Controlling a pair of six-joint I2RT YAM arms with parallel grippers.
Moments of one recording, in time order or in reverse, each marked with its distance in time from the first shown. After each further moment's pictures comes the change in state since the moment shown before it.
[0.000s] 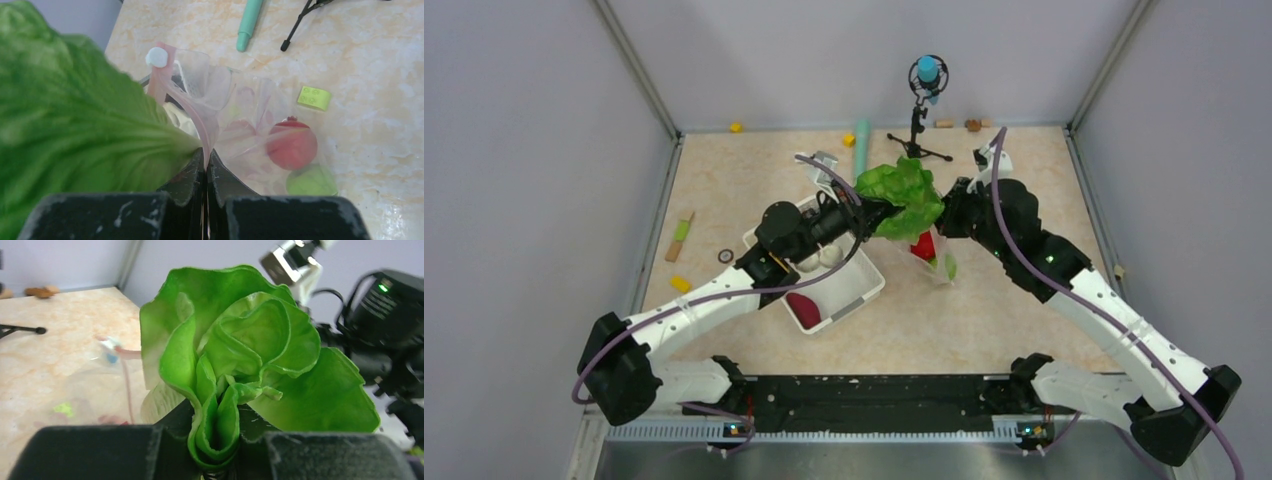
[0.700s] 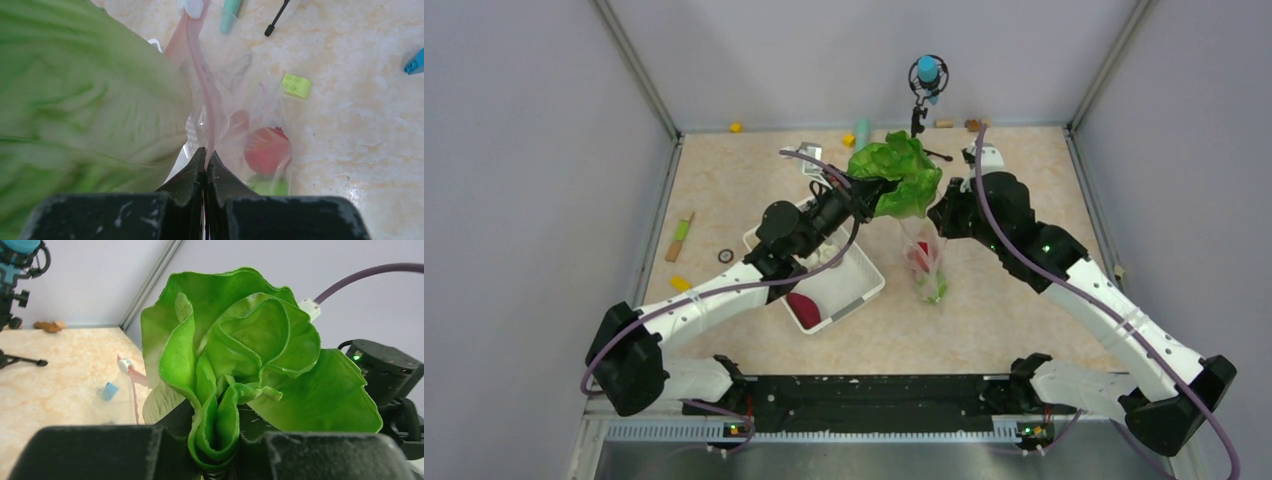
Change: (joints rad) left arm 0.000 0.066 0.025 0.206 -0.107 -0.100; right arm 0.002 0.058 0.071 -0.122 0.000 -0.072
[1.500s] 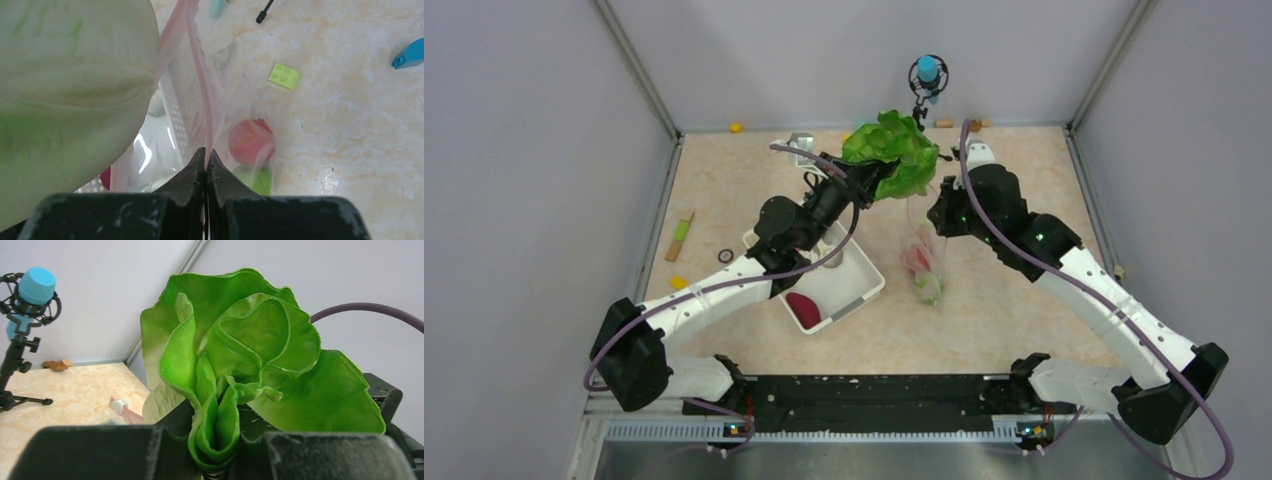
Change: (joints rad) left arm 0.000 0.026 0.051 0.055 -0.090 0.043; right arm 0.000 0.064 0.069 -0.082 0.001 -0.051
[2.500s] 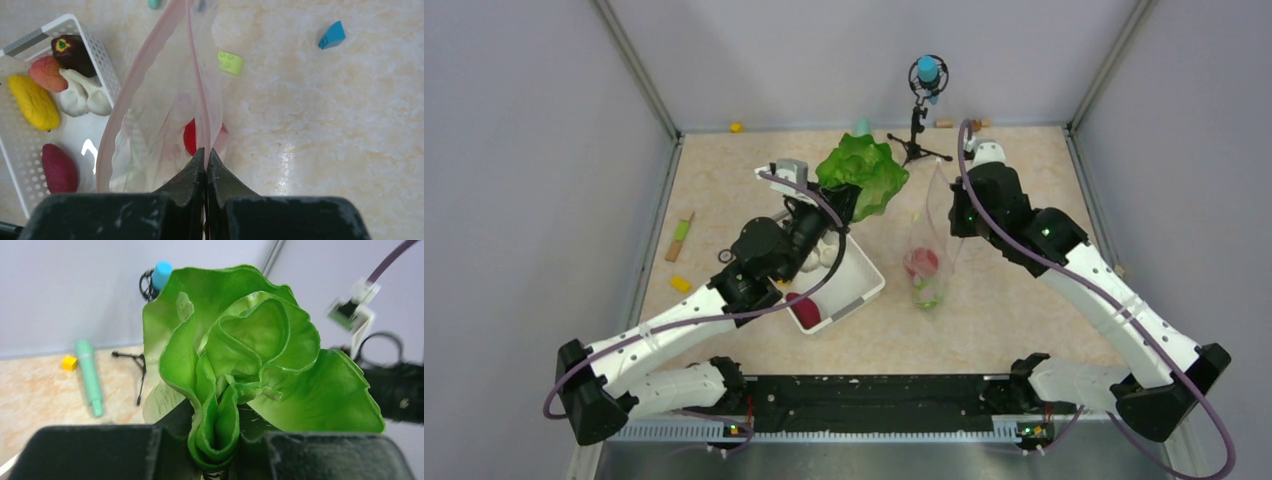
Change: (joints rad) left arm -0.114 -0.273 -0.055 -0.477 -0.318 0.408; right arm 0.000 0.028 0.095 -0.201 0.196 -0.026
